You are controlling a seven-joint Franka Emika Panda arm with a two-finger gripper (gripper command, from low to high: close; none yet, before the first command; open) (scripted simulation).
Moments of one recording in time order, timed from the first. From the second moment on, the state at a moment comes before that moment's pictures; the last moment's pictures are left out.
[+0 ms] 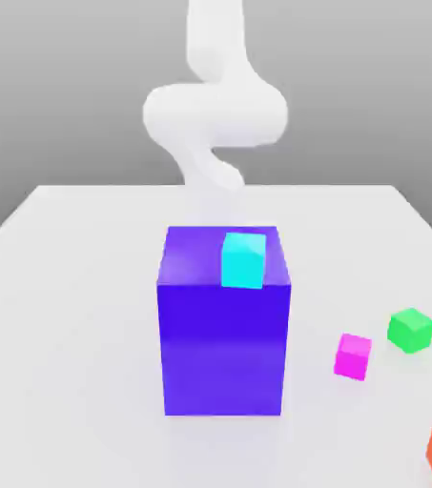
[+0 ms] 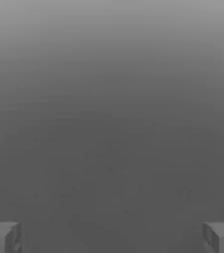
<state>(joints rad) 0.06 -0.72 -0.01 -2.35 0.02 2.35 0.73</state>
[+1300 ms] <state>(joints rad) 0.60 0.22 0.04 -2.82 -0.11 3.05 0.37</state>
